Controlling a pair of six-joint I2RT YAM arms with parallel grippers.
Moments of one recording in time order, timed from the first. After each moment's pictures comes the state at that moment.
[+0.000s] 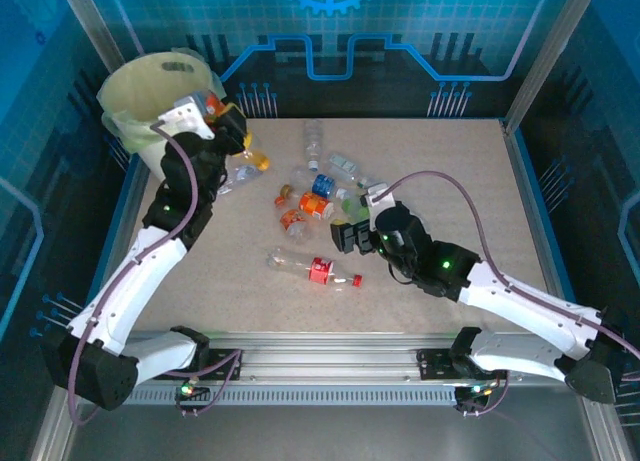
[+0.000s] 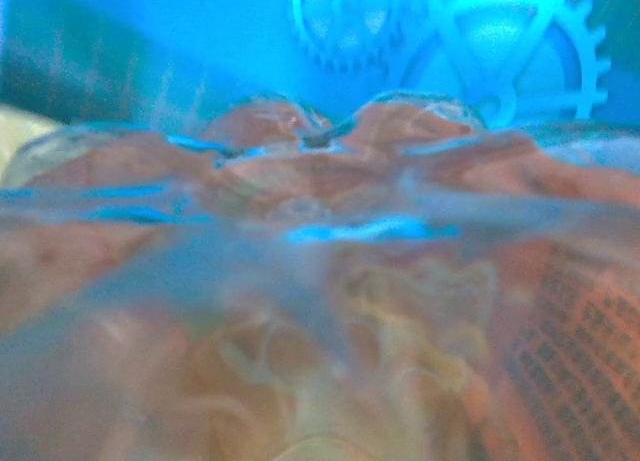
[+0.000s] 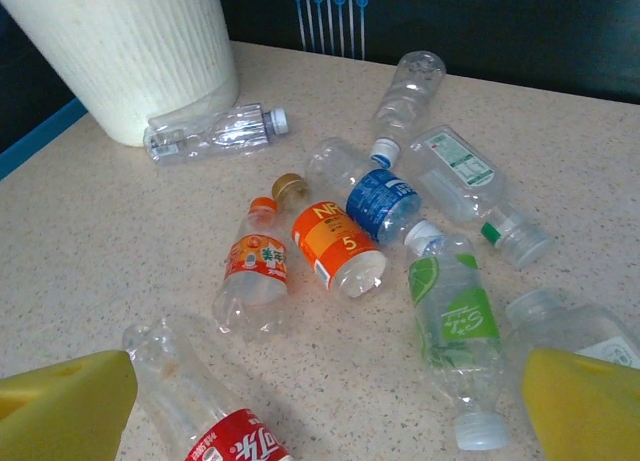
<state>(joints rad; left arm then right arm) -0.29 1.16 1.16 0.07 -0.34 -0.40 0.92 1.05 0.90 -0.32 0.40 0.33</state>
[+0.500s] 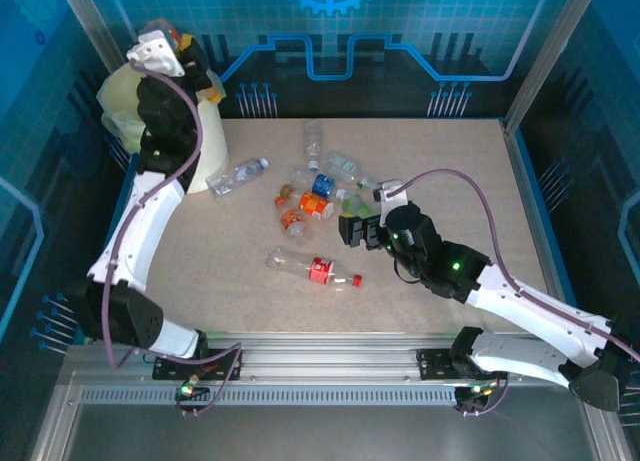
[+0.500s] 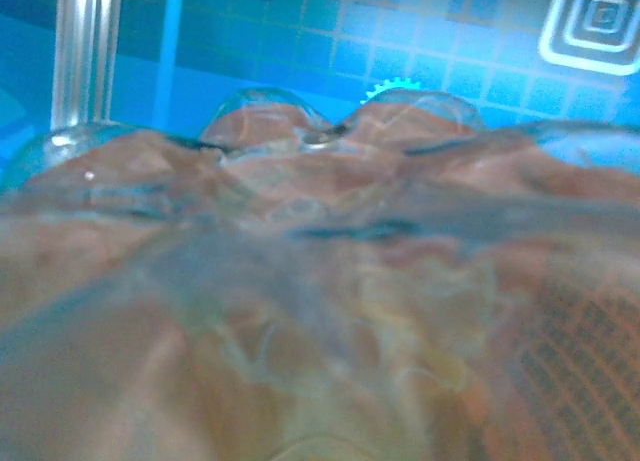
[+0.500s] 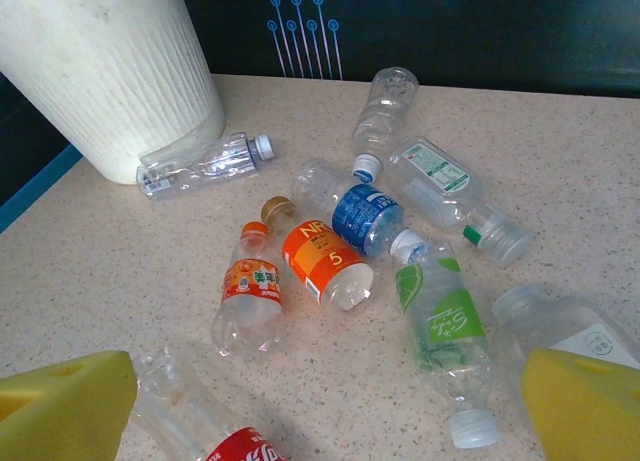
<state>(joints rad) -0.08 1.49 1.55 0.21 -0.38 -0.12 0.90 1.00 0.90 -0.34 0.42 0.40</state>
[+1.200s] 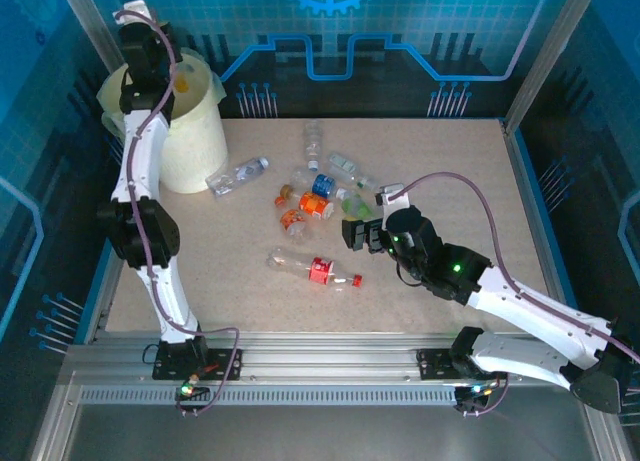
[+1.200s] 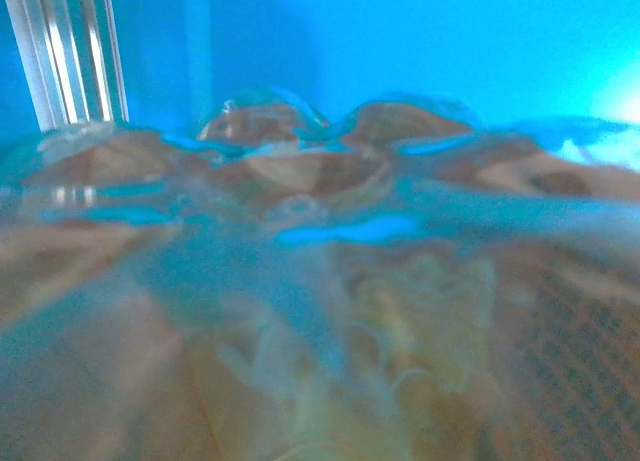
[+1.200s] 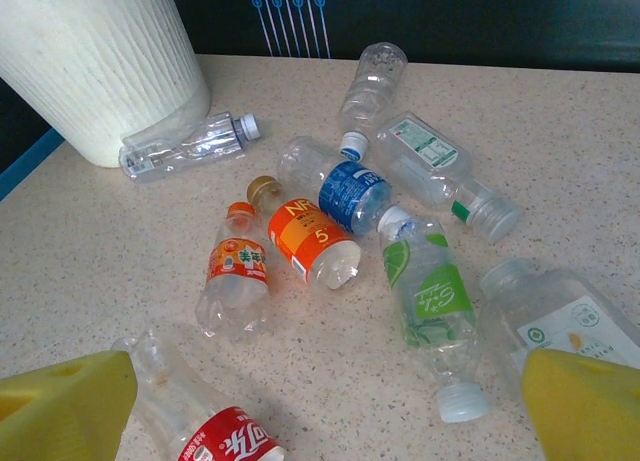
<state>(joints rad) 0.17 2.06 2.20 -0.18 -0.19 -0.12 0.89 0.99 0.87 -0.37 0.42 0.42</state>
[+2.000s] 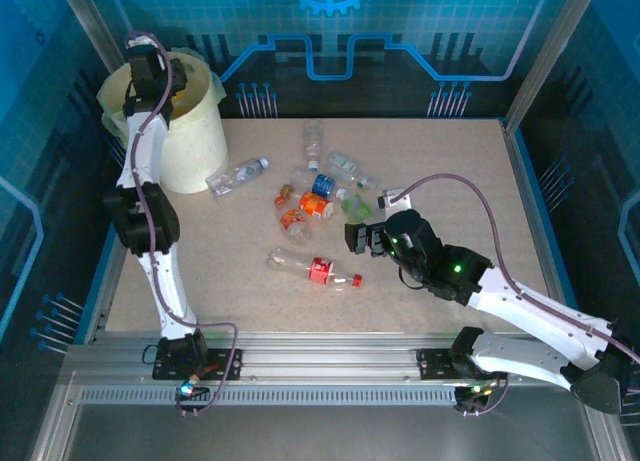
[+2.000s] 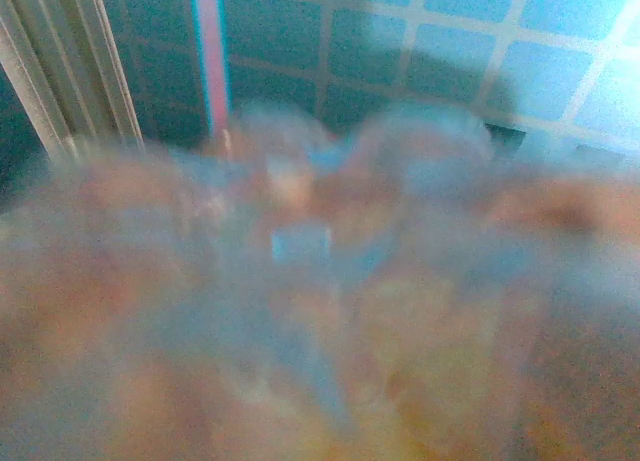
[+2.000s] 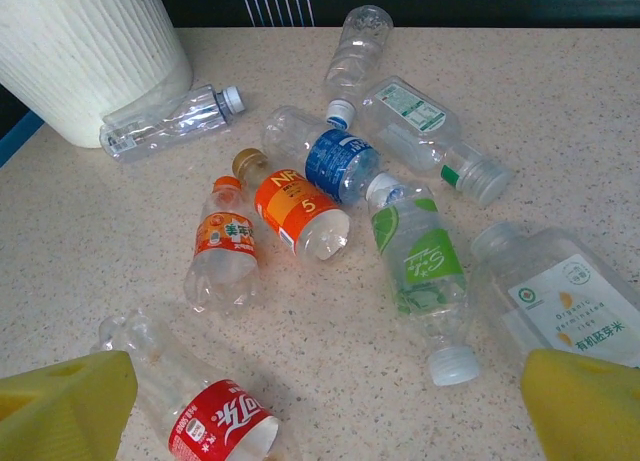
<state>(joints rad) 0.22 2.23 2.24 -0.32 -0.13 -0.14 0.89 0.98 0.86 -0.43 0.42 0.47</state>
